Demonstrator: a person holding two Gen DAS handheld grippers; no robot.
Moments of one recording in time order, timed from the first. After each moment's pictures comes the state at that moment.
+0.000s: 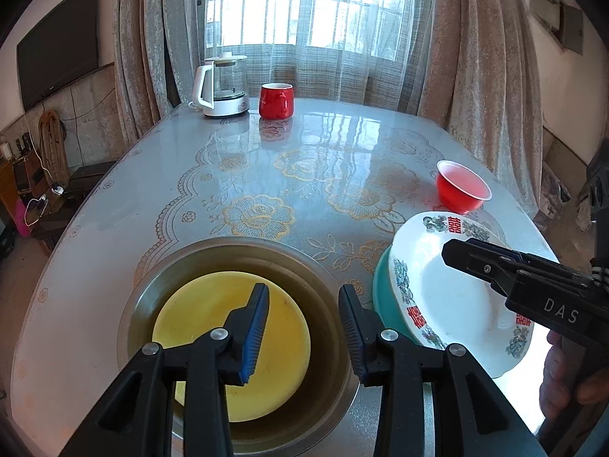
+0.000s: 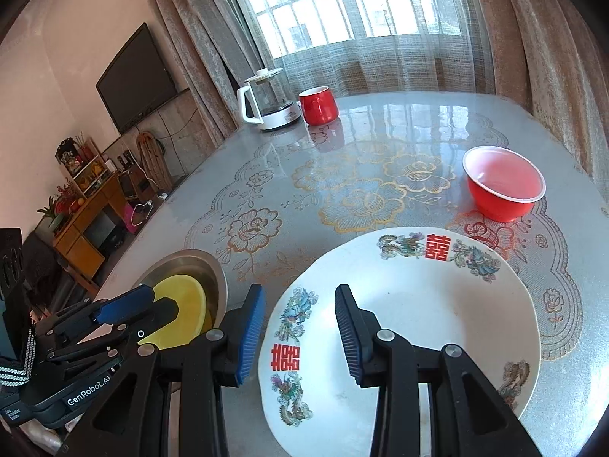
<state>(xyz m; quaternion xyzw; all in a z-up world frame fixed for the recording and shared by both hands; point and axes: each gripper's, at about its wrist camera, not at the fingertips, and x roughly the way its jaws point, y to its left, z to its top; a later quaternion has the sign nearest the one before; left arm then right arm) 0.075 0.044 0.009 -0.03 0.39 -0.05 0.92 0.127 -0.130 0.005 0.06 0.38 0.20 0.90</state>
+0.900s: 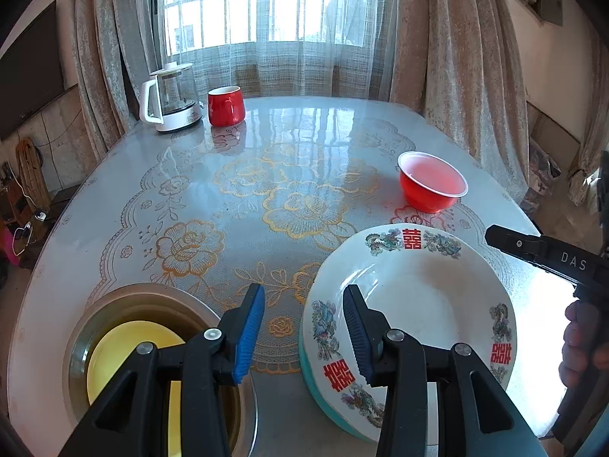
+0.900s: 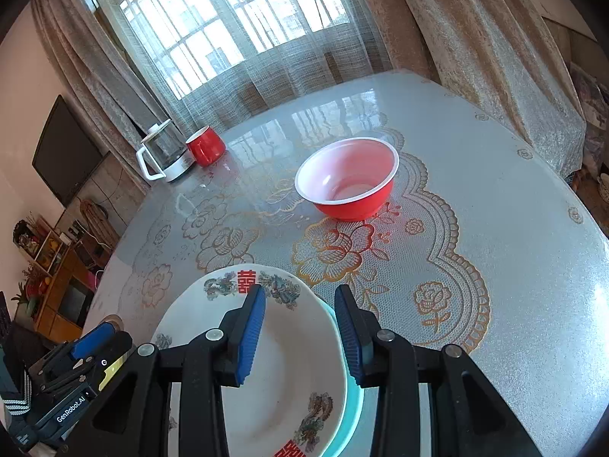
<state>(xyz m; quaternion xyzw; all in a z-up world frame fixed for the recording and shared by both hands) 0.122 -0.031 0.012 0.01 0.40 -0.07 0.91 0.152 -0.269 0.000 0.17 0.39 0.07 0.90</state>
